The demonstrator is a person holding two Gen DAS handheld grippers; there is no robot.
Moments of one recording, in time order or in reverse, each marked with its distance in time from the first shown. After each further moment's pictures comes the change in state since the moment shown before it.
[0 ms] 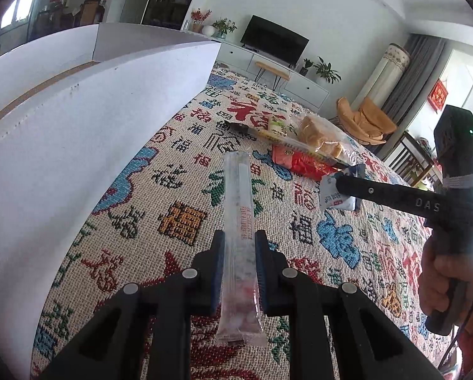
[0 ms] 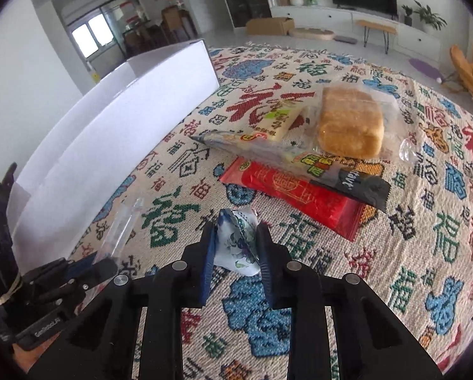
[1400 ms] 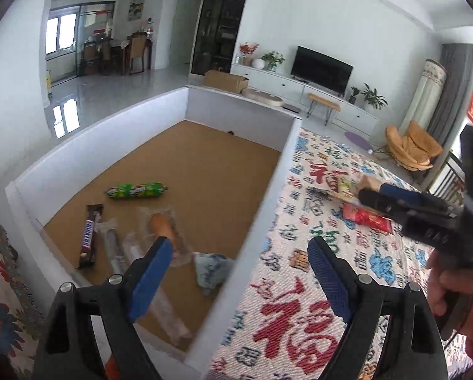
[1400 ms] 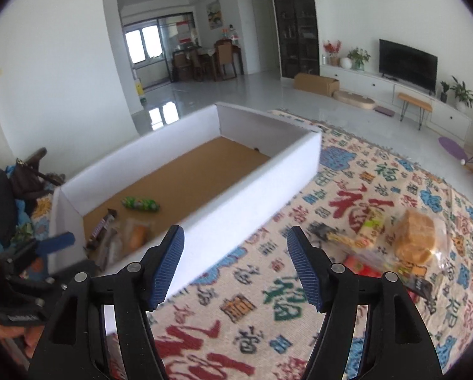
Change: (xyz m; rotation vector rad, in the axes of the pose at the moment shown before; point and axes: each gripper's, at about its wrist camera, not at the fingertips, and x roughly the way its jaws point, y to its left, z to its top) left arm -0.133 0.039 0.030 0.025 -0.128 0.262; right arm -0.028 0.140 0.033 -0.234 -0.178 0.020
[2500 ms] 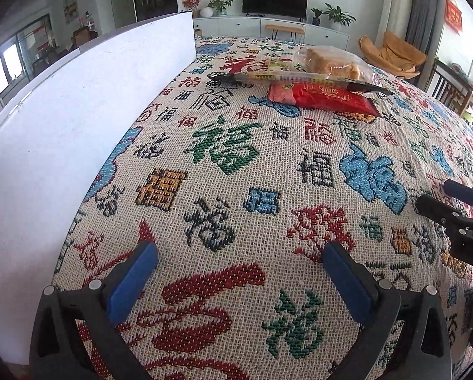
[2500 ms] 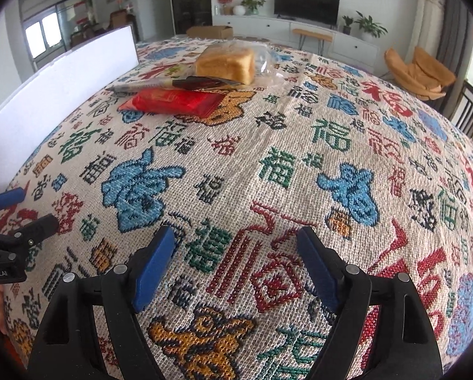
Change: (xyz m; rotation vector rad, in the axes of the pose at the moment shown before) left arm 0.129 -0.136 -0.081 0.252 0.243 0.031; right arm -0.038 -0.155 -0.173 0.238 0.174 -0.359
